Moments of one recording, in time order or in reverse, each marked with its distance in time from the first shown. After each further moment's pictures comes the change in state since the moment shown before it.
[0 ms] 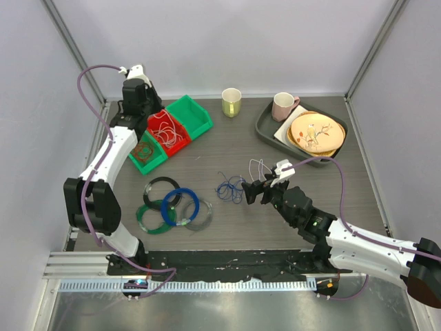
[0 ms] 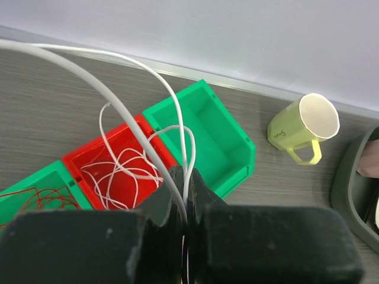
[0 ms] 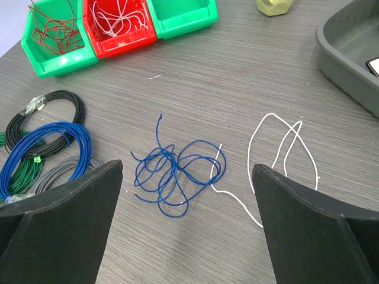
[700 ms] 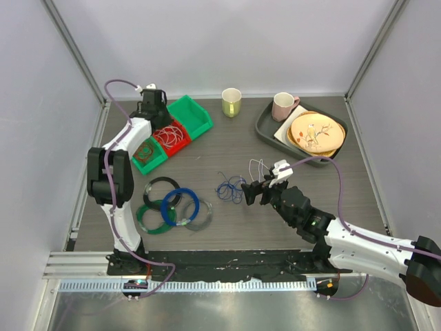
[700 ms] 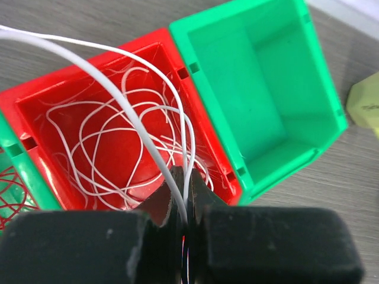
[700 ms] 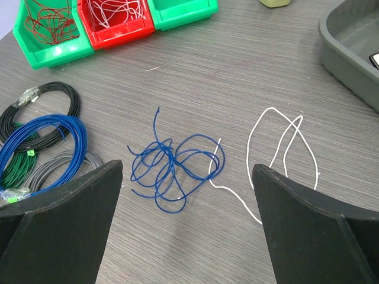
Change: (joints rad) left arm -0.002 0.294 0.086 -0.123 -0.027 -0.153; right arm 0.000 0.022 0.000 -0.005 -0.003 -0.005
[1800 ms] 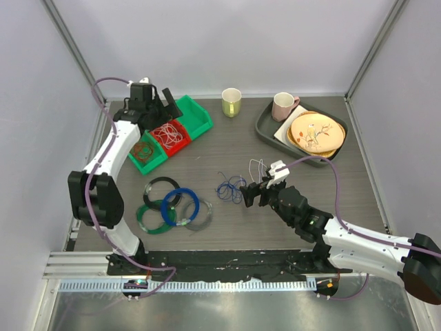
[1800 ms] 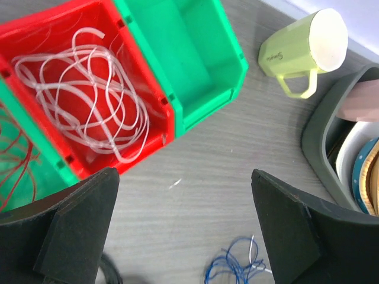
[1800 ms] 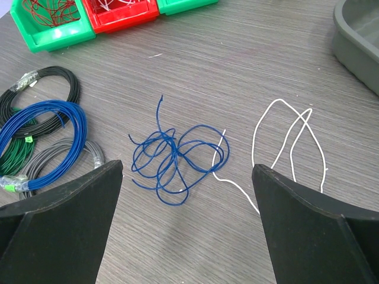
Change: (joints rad) left arm -0.009 -0.198 -0.004 -0.176 0.192 -0.066; right arm 0.000 0.032 0.000 -0.007 -0.028 -0.003
